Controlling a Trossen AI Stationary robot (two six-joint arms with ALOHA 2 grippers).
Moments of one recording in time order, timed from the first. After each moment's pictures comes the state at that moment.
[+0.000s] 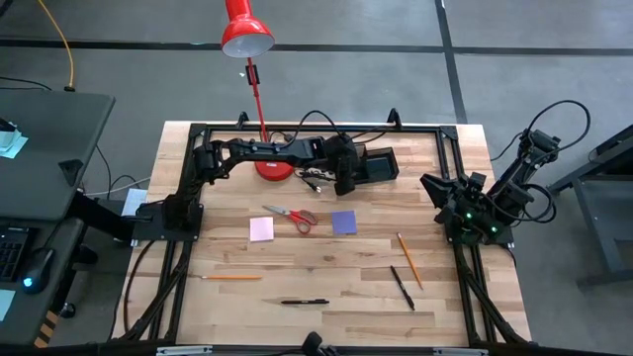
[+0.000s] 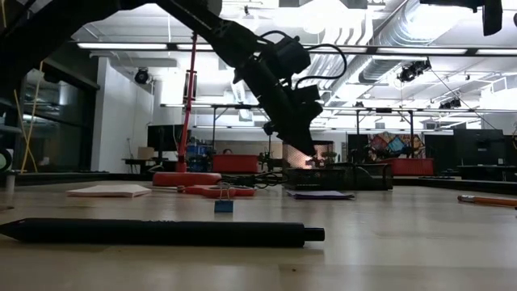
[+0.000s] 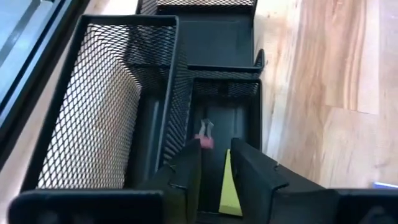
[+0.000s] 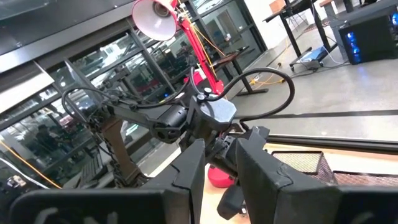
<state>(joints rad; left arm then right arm) 0.41 2.20 1.69 -0.36 -0.05 0.09 0.87 0.67 0.34 1.17 1.51 -0.27</state>
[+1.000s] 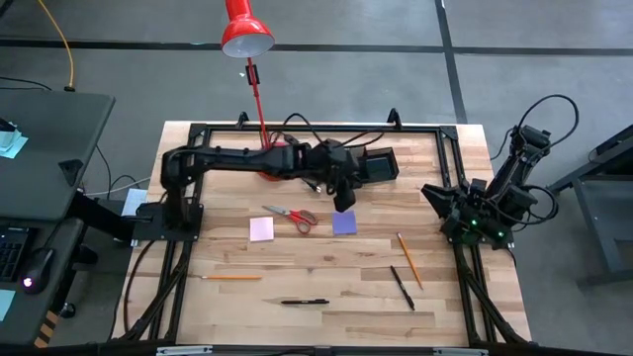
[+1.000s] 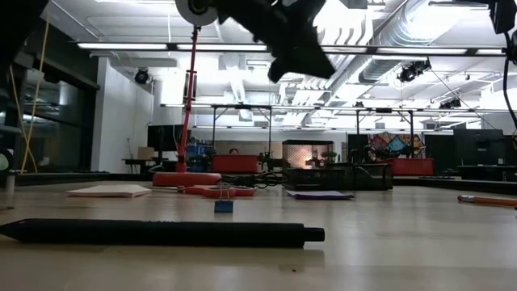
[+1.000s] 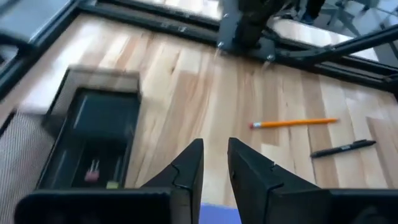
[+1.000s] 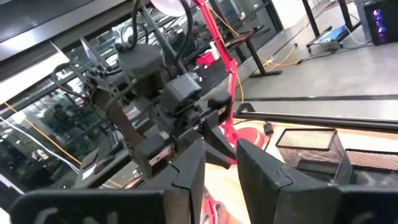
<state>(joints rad) 0.26 1.91 1.60 -0.31 0.05 -0.15 1.01 0.67 0.34 1.14 1.57 -0.24</state>
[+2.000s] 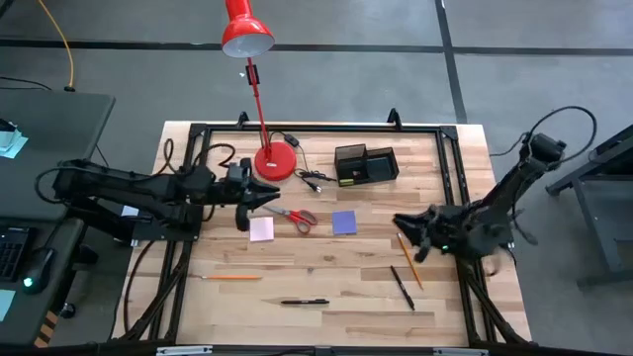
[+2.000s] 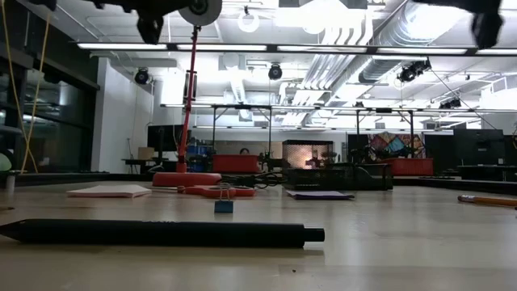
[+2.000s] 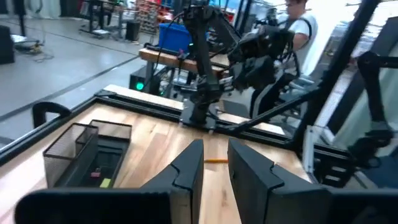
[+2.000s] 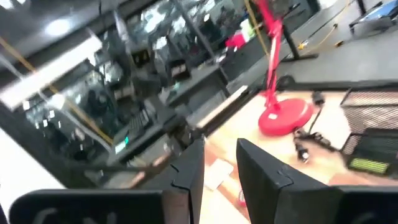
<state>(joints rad) 0.04 0.83 0.56 0.21 -0.14 -0.24 0.84 0.97 0.42 0.57 1.25 0.57</state>
